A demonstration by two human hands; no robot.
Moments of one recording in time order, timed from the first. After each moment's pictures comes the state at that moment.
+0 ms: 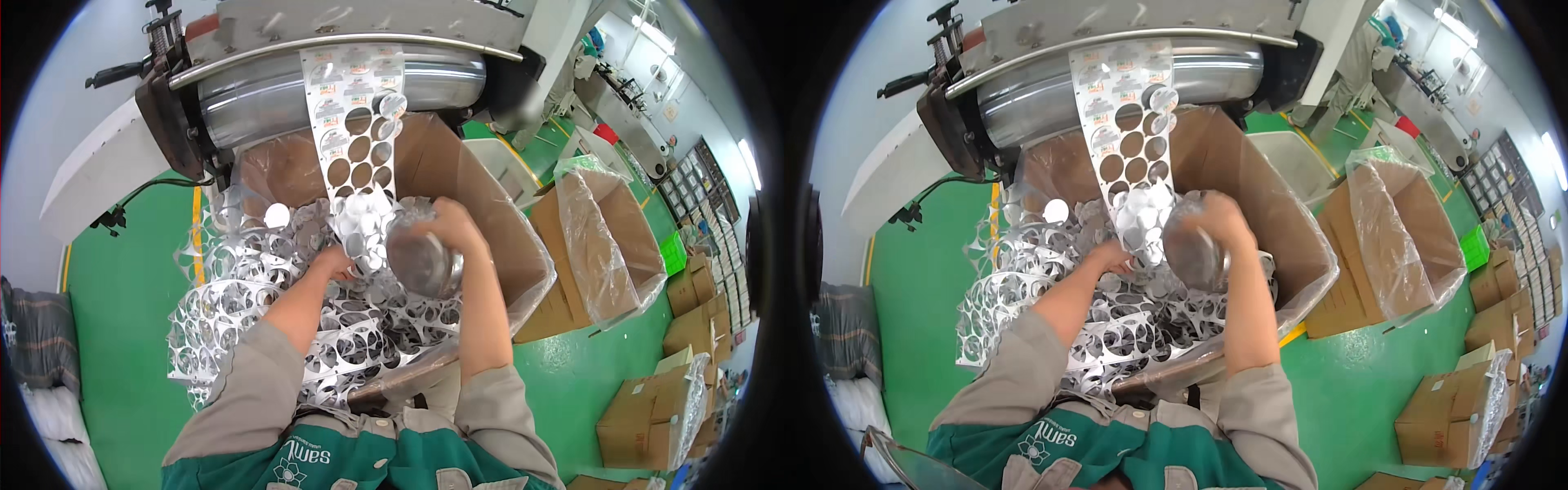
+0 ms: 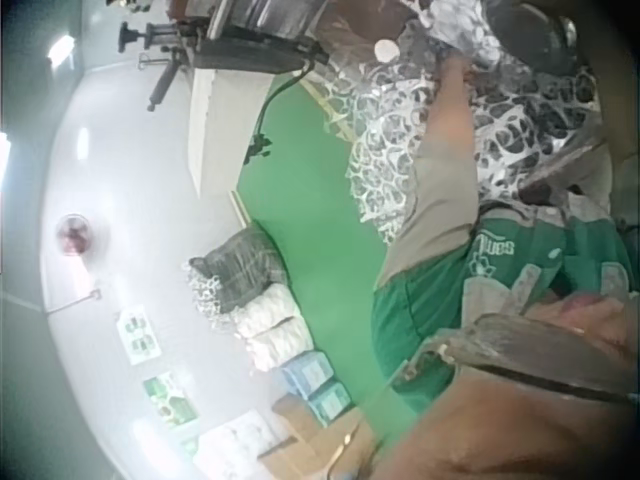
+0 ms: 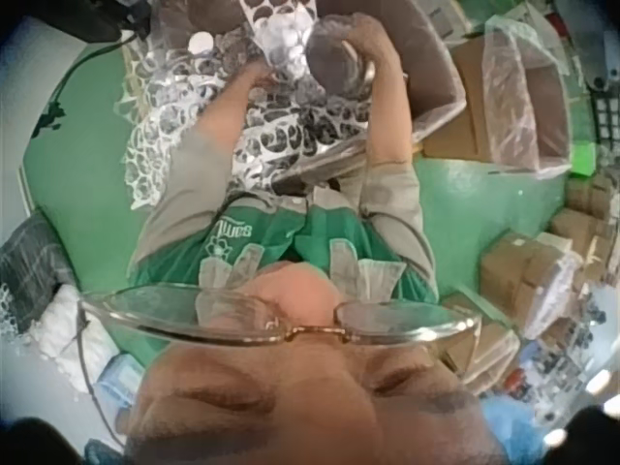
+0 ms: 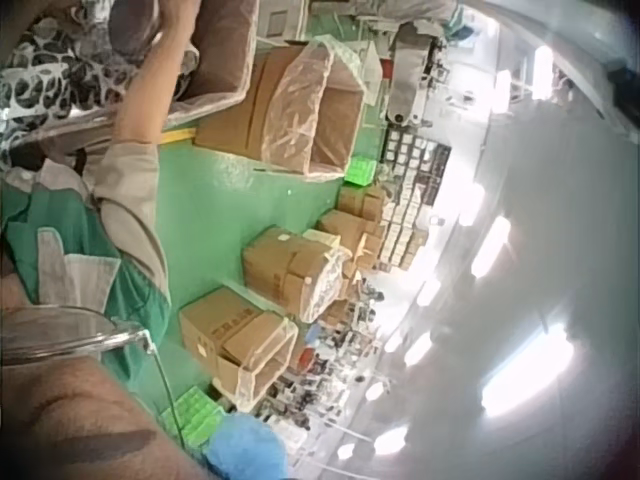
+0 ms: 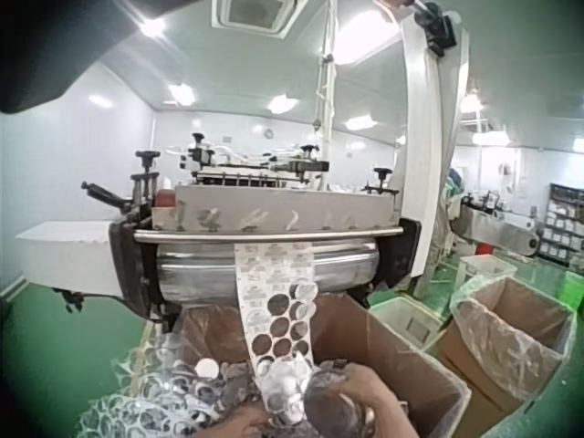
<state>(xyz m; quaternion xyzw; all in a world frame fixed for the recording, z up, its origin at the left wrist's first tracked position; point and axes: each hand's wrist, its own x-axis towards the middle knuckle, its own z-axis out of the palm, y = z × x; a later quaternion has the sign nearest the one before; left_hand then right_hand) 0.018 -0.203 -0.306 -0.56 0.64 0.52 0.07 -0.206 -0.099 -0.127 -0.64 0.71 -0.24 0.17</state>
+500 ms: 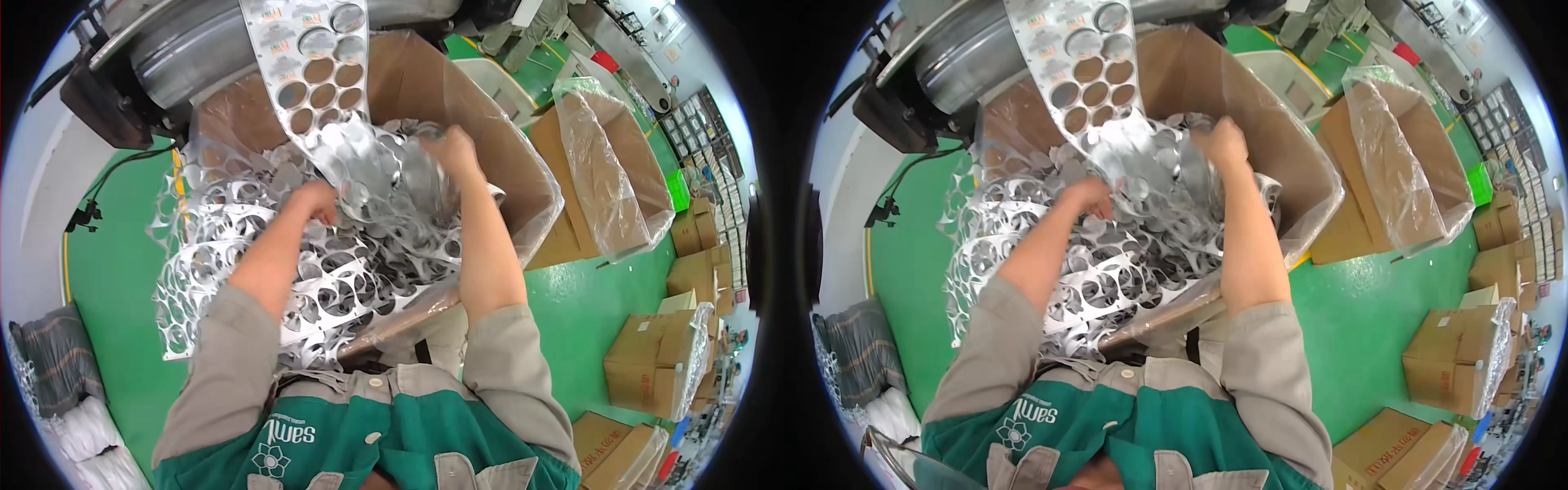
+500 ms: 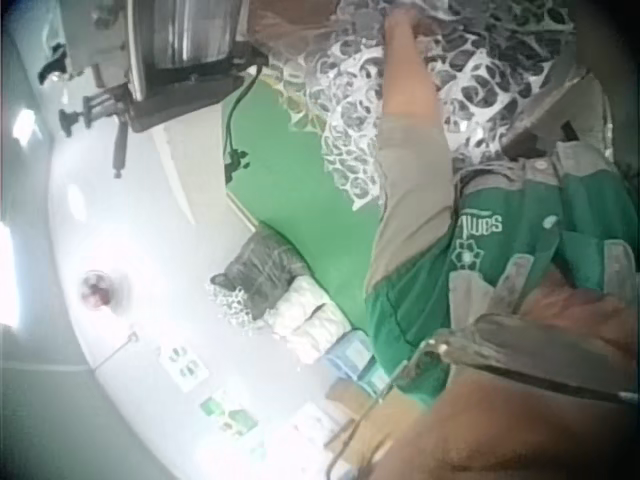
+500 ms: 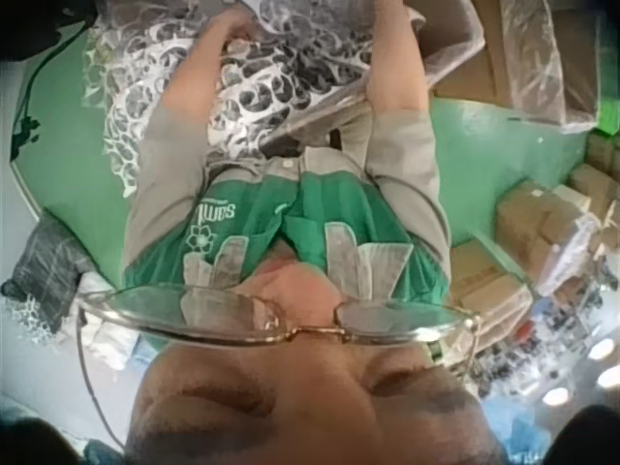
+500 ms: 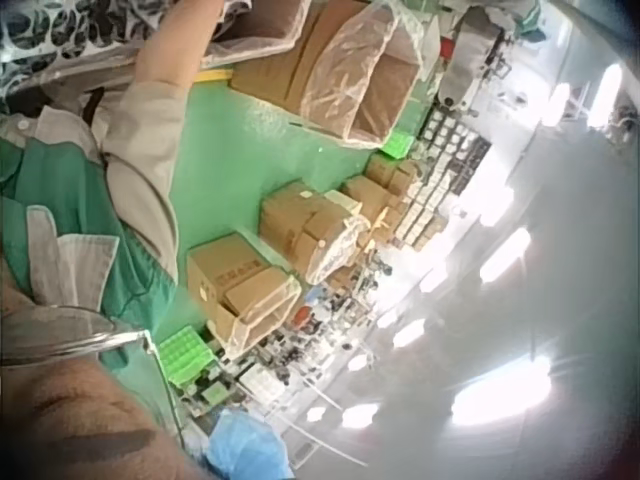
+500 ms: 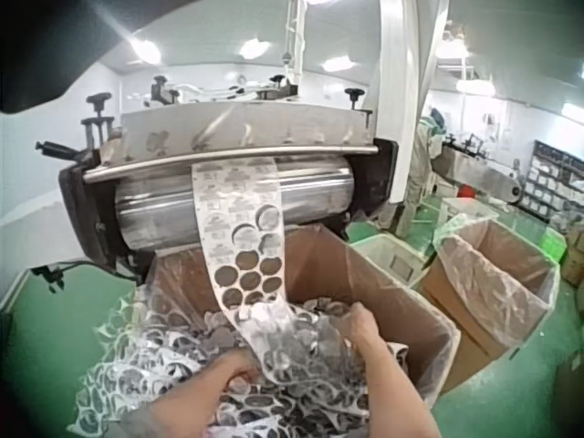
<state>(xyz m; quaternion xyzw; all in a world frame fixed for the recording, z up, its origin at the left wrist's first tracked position) 0.009 -0.208 -0.291 -0.55 0.63 0.53 0.12 -0.249 -0.117 -0.201 -0.49 0.83 -0.27 0.08</state>
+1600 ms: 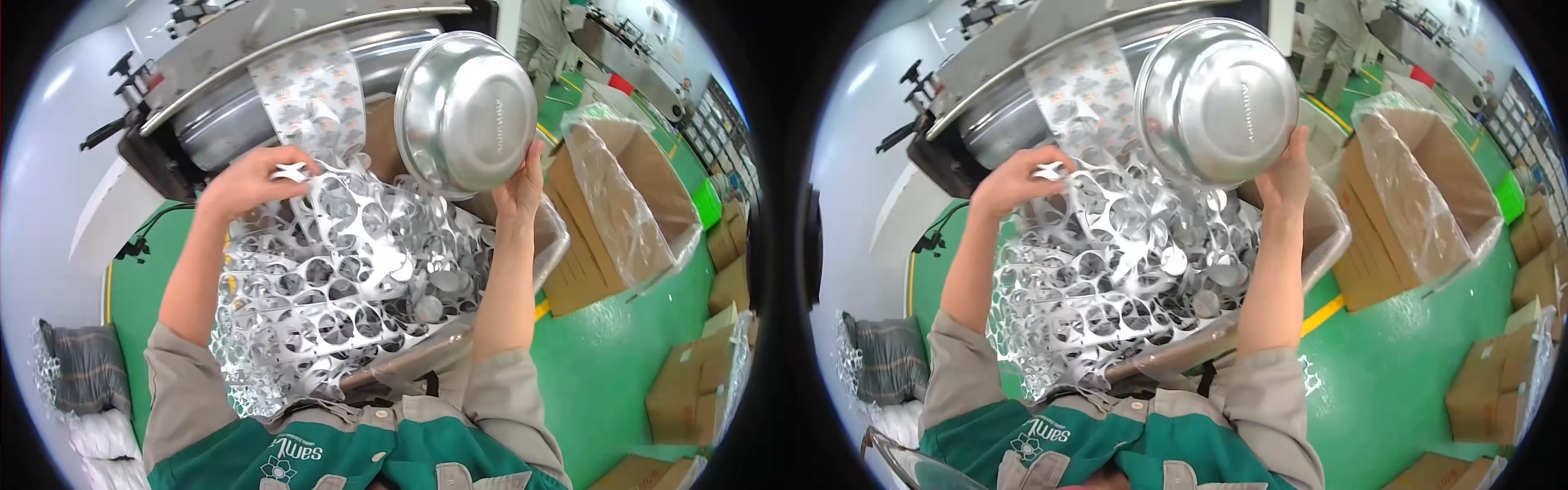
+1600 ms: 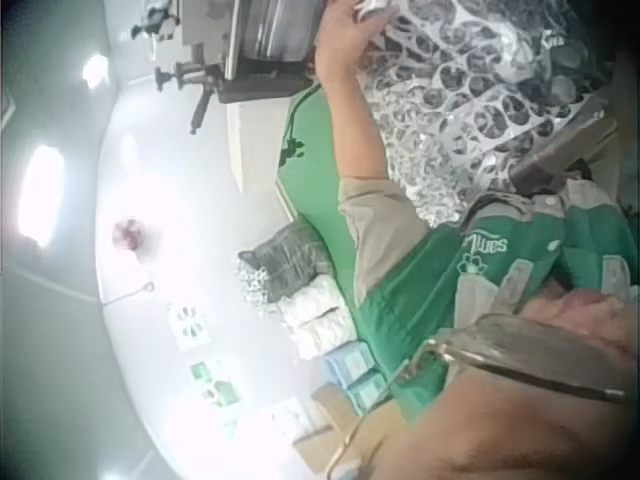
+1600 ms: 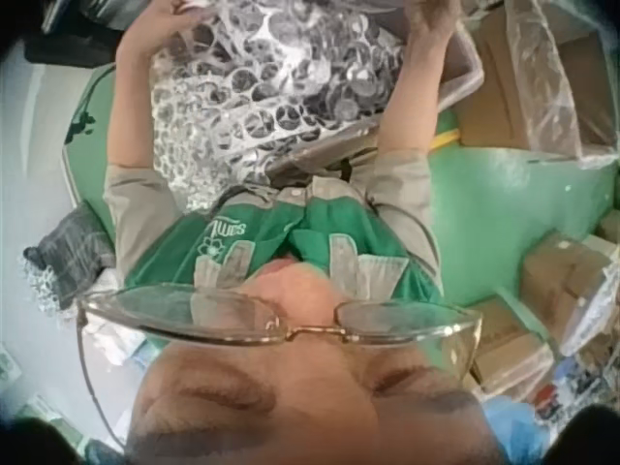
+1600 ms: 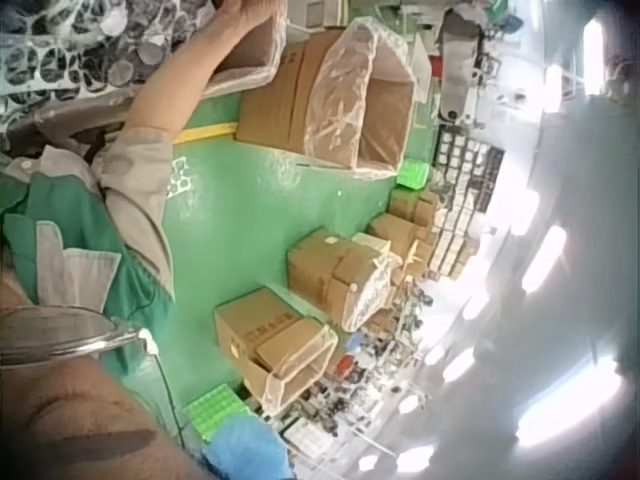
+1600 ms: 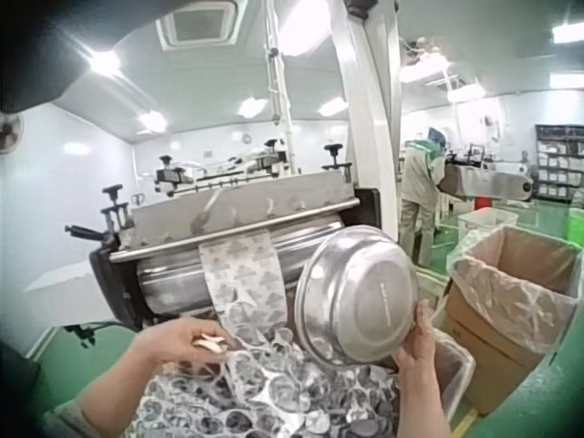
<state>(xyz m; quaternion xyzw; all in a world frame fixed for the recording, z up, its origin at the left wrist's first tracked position) 0.048 -0.143 0.007 -0.30 0.86 0.40 -0.13 -0.281 -0.051 -0.105 -0.27 0.03 -0.84 0.48</state>
